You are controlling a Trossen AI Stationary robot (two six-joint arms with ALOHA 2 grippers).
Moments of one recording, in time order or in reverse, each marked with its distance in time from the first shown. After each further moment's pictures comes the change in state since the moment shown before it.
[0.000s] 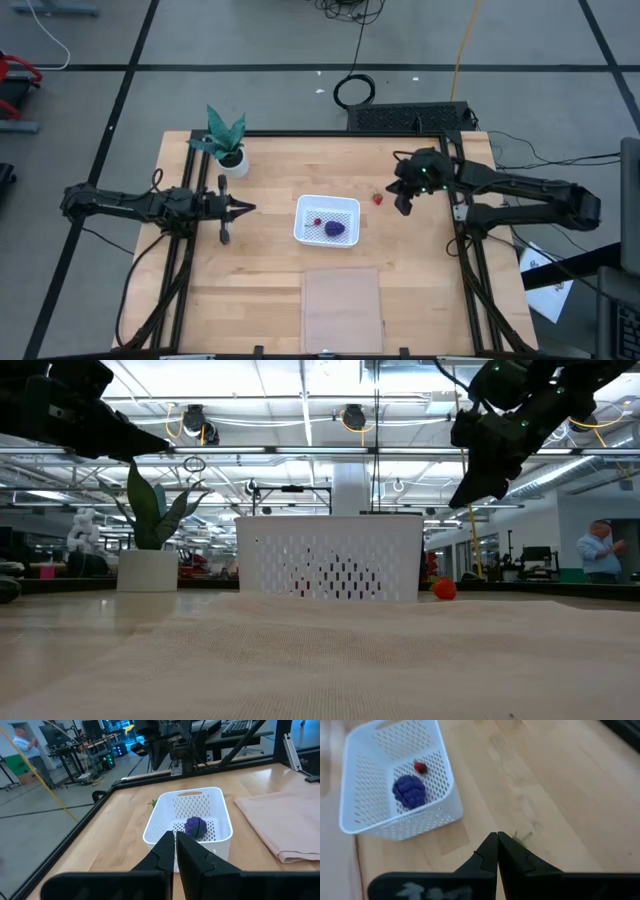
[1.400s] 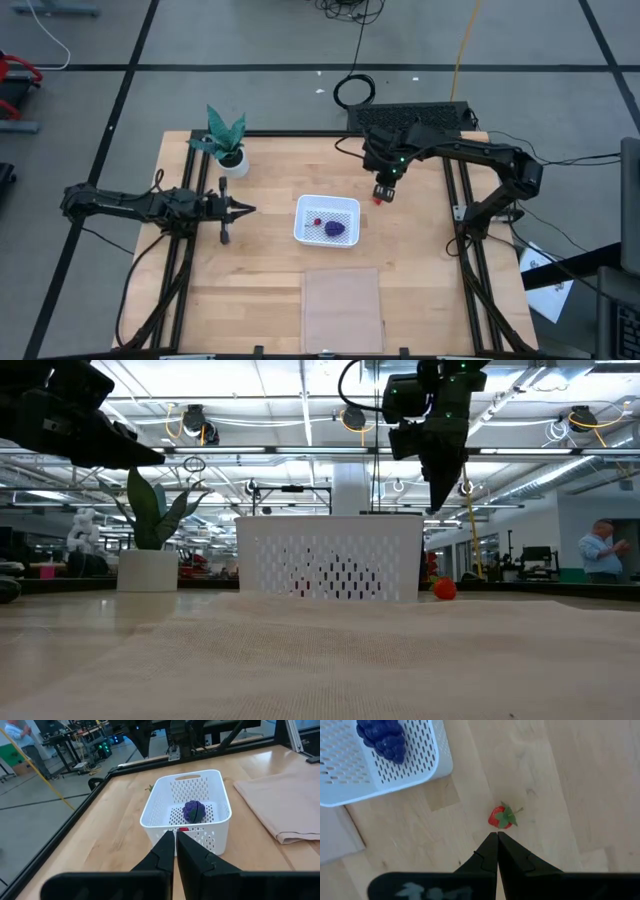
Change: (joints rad) left arm 0.000 0.000 0.000 -0.075 0.001 0.000; right arm -0.014 0.608 0.683 -0.672 0.003 -0.198
